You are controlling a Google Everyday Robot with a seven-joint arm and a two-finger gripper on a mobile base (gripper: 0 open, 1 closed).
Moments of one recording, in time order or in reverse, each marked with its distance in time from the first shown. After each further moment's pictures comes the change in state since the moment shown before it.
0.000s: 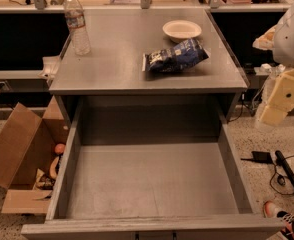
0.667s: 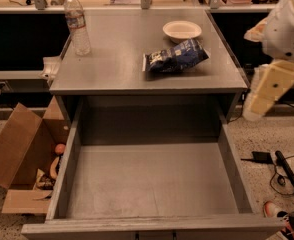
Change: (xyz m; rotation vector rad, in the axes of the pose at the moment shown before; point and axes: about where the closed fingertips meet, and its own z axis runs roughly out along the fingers) arm -0.018 -0.019 0.007 0.023 -0.039 -0.026
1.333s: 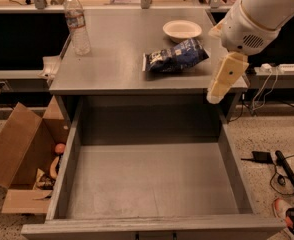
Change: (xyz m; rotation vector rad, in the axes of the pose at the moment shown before) arm -0.047 -0.054 0.057 -0.018 -0.116 -0.049
